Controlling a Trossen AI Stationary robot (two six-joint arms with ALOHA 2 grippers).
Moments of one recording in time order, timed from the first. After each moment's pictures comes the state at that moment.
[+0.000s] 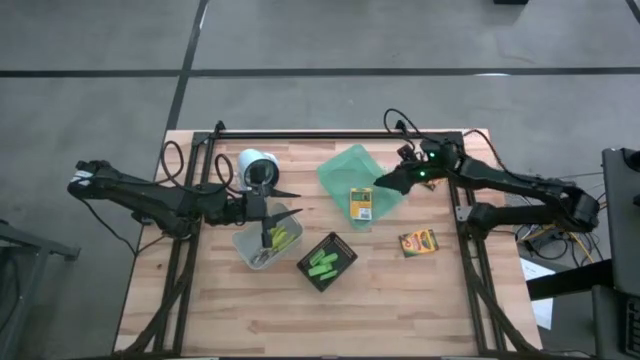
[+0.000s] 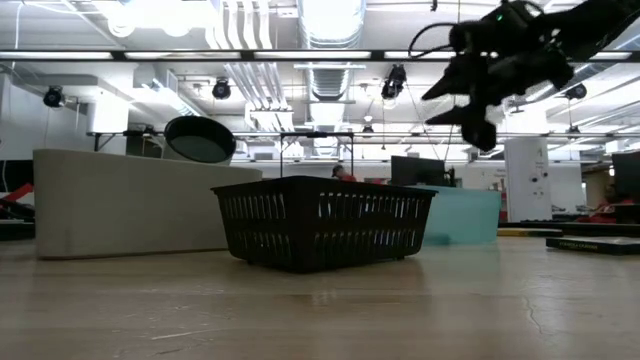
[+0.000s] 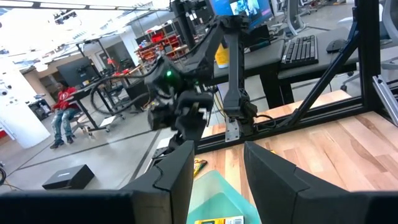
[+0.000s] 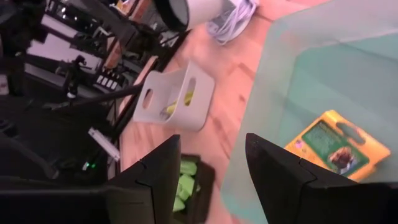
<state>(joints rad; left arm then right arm) -0.23 1.04 0.84 0.22 -0.39 0.34 -0.57 1.01 0.55 0.00 -0.57 0.71</state>
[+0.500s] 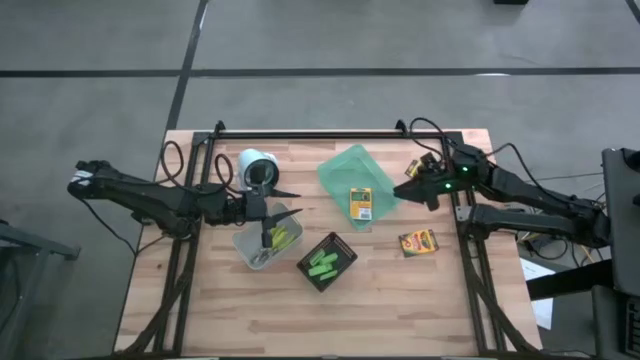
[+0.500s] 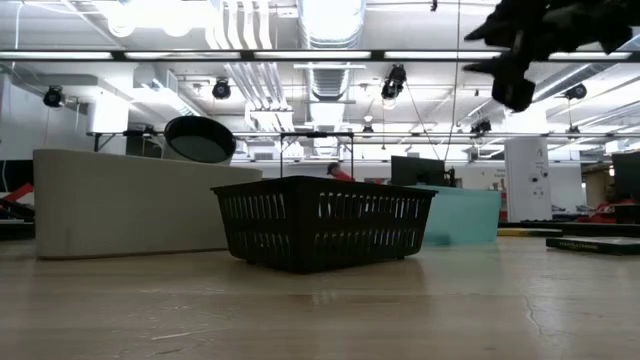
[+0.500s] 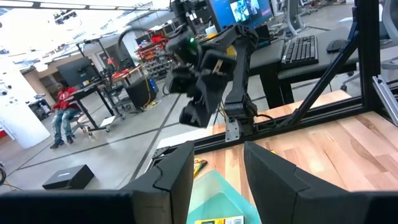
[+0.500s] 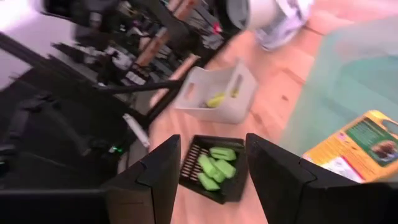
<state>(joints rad) -0.23 1.04 0.84 0.22 -0.39 0.34 -0.43 0.65 0.55 -0.21 -0.50 0.72</state>
